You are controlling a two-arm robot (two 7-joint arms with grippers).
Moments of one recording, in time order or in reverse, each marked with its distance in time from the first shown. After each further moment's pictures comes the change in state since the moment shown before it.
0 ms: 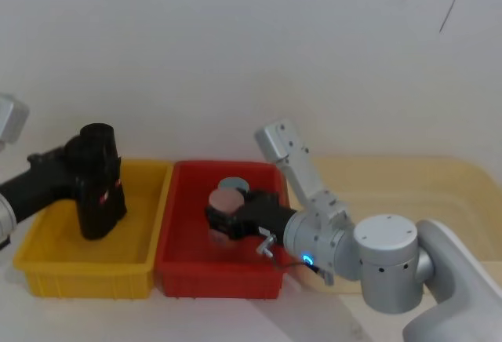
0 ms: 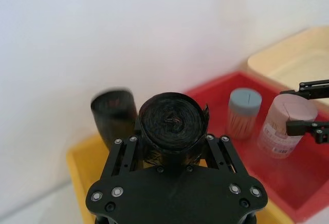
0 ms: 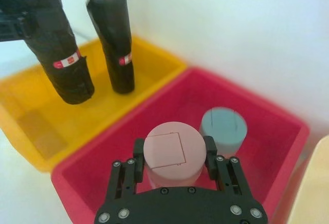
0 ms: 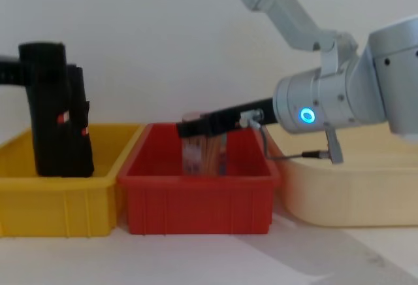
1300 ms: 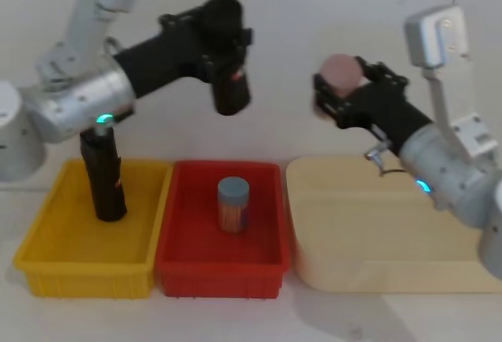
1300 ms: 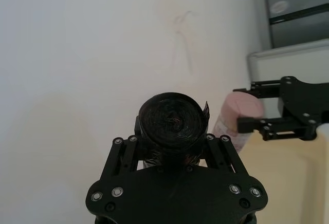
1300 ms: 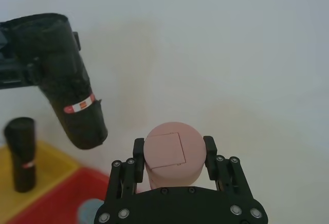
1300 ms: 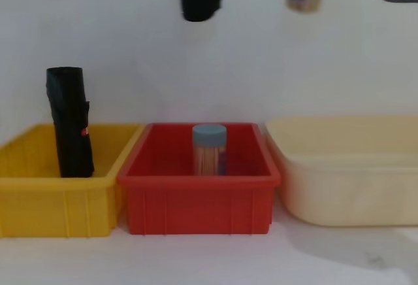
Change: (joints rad) left arm -0.418 -0.188 0.212 0.136 0.020 -0.180 -0.197; right arm -0.087 0.138 0.198 -0.404 -0.042 -0.105 -0.152
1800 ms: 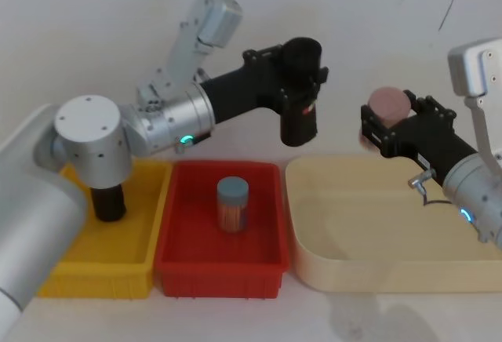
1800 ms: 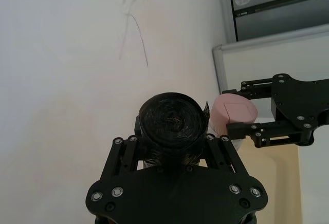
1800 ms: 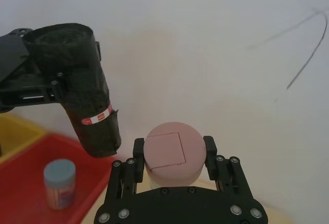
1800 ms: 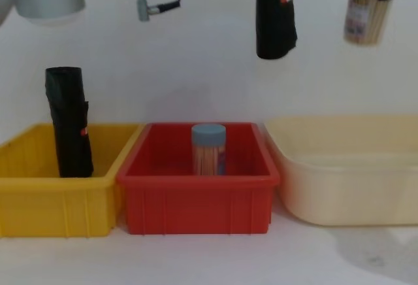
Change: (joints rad) left arm -0.110 -0.172 0.129 0.269 0.021 -0.096 -0.069; right arm -0.100 0.054 0.080 -0.065 -0.008 0.071 -0.031
